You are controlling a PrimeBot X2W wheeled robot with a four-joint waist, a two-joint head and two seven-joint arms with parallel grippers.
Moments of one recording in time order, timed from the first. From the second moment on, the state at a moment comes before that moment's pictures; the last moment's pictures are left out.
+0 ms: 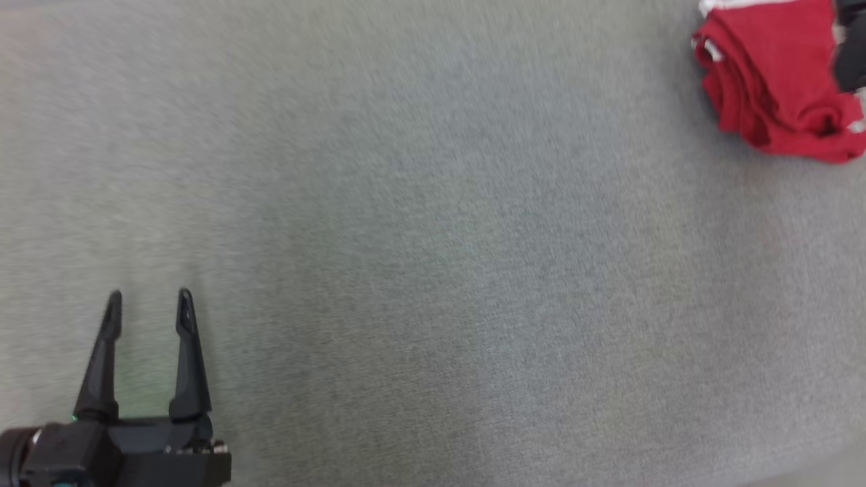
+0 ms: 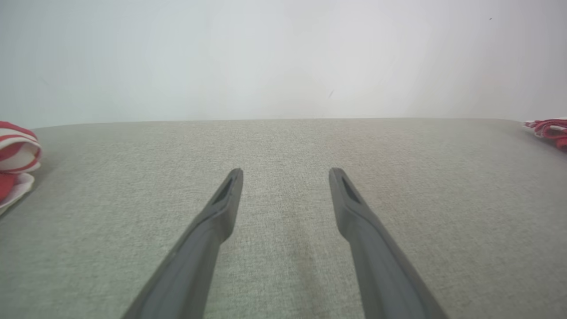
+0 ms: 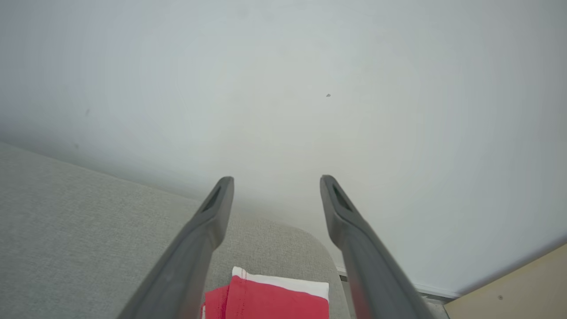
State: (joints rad) left arm -0.08 0.13 0.05 -0.08 -0.15 -0.07 -0.26; right arm -1.39 -0.59 0.91 1.06 0.67 0.13 -0.26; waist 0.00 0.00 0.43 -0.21
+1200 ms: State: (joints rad) left arm 0.00 0.06 0.04 0.08 -0.18 -0.11 -0.26; right arm -0.22 -0.23 0.13 0.27 0.28 0.13 -0.26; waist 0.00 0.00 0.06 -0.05
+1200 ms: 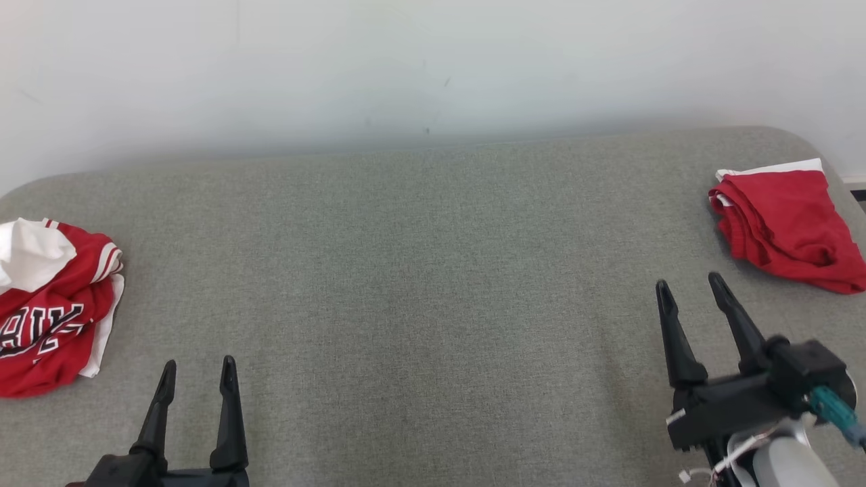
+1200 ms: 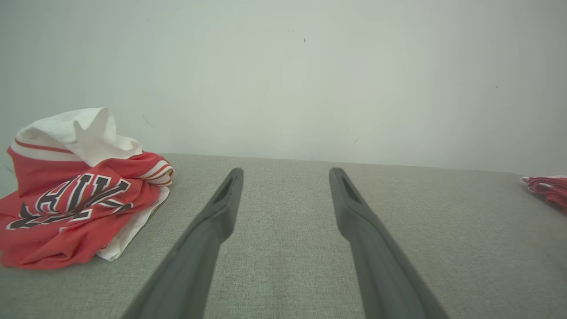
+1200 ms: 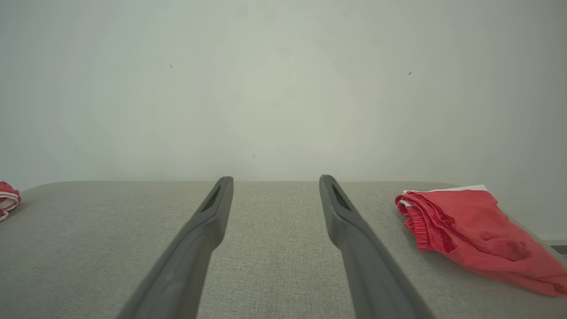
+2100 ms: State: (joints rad) left arm 0.04 0.06 0.07 0.10 -0.14 -0.12 -0.26; right arm 0.02 -0.12 0.04 0.12 0.23 0.13 -0.20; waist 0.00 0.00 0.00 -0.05
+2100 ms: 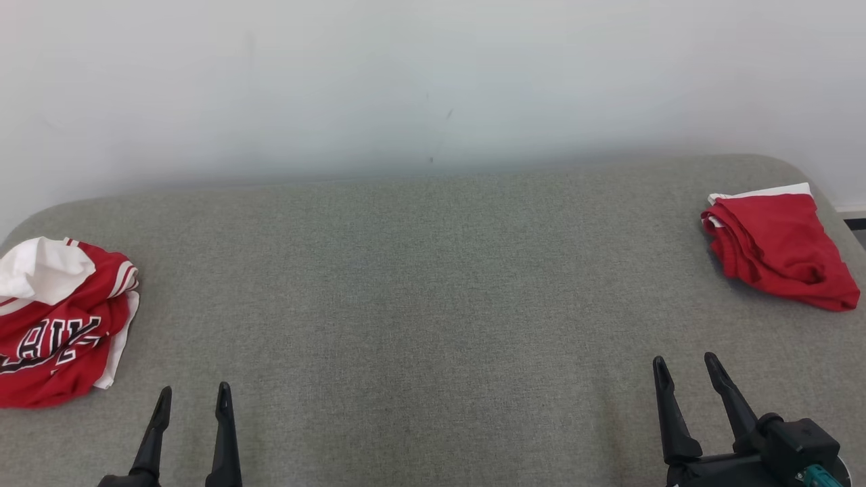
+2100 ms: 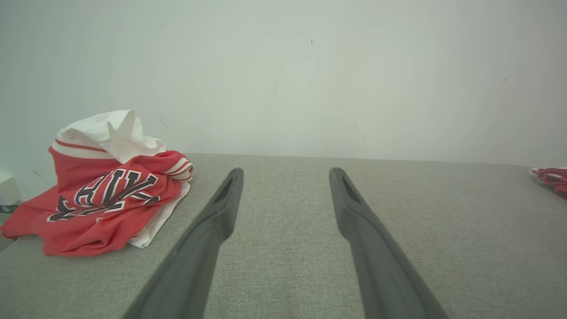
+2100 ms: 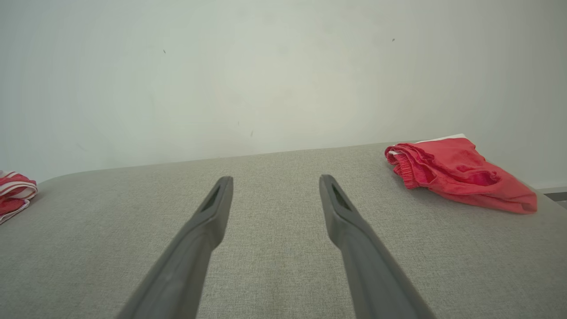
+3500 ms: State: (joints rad) left arm 0.05 0.06 0.13 0.11 -0.16 -0.10 -0.26; right arm 0.05 -0.10 0.06 0.15 0.23 0.13 -0.19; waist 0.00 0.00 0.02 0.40
